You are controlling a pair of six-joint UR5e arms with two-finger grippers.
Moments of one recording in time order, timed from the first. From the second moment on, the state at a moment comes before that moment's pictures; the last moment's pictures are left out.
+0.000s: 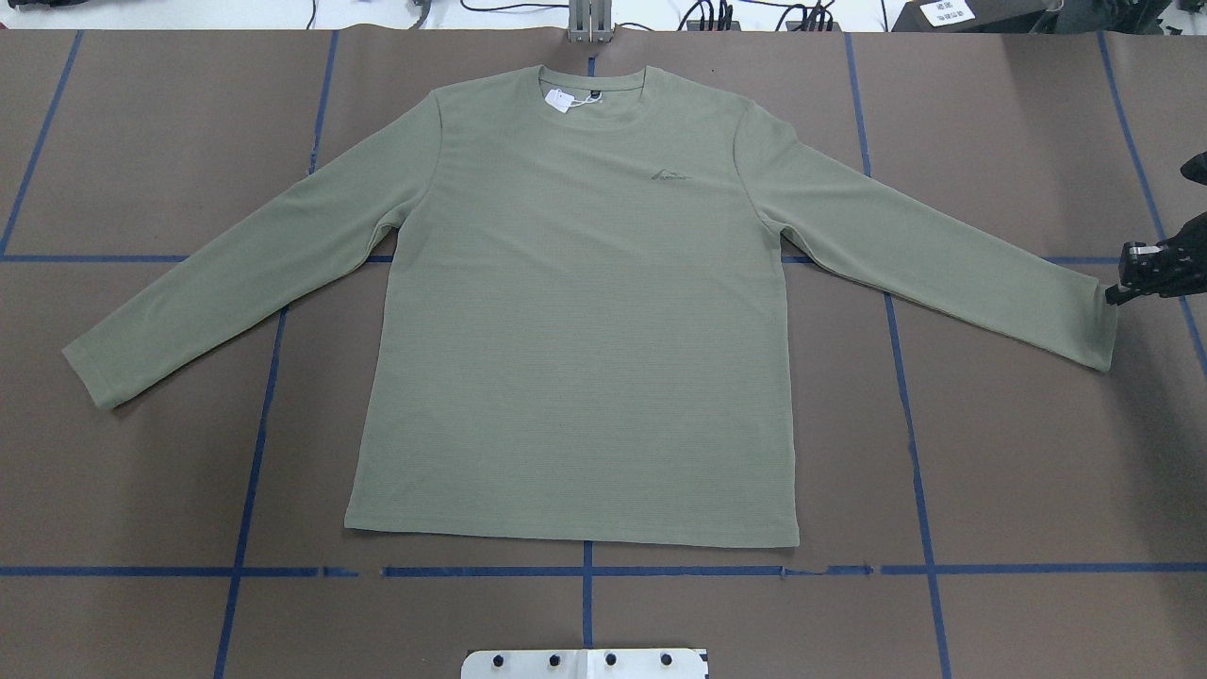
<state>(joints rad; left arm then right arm) -1.54 -1.62 -1.67 -1.74 -2.59 -0.04 1.25 -1.44 1.23 -0.95 2.48 0.74</state>
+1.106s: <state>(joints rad) -1.54 -1.62 -1.67 -1.73 -2.59 -0.04 1.11 -1.10 1.49 -1.05 2.50 1.33</state>
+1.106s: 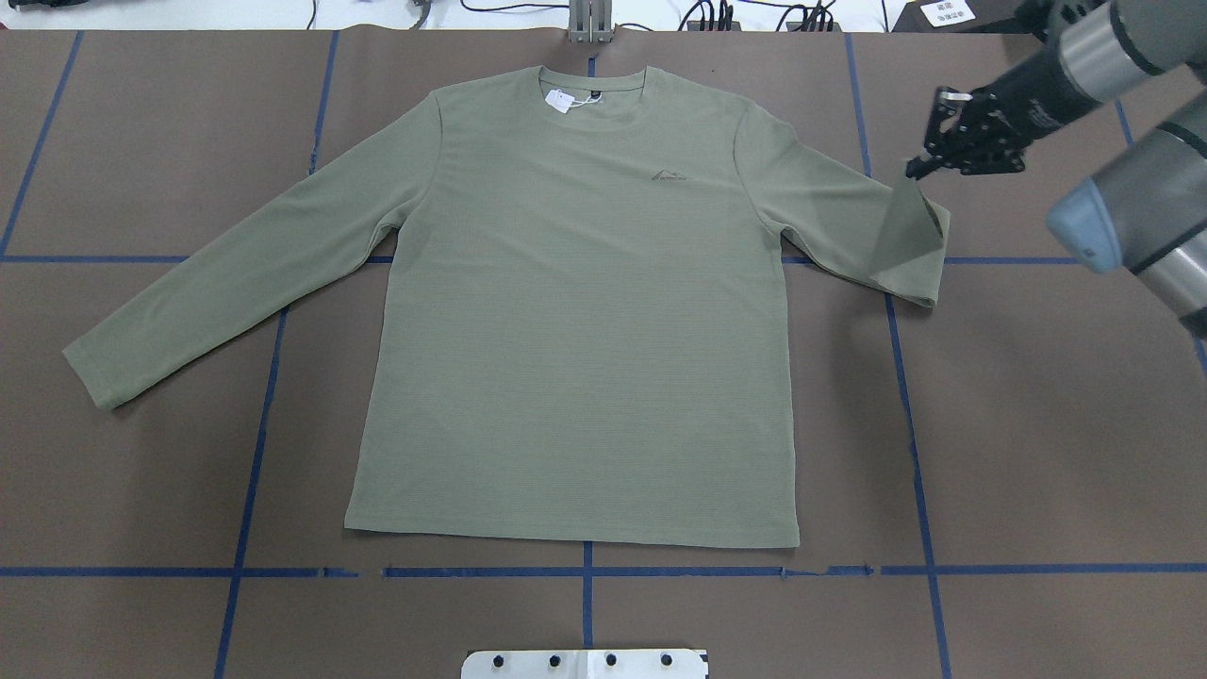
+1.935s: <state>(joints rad) -1.54 -1.62 -1.67 -1.74 -2.59 -0.03 0.75 -0.45 1.11 -1.15 2.03 1.49</state>
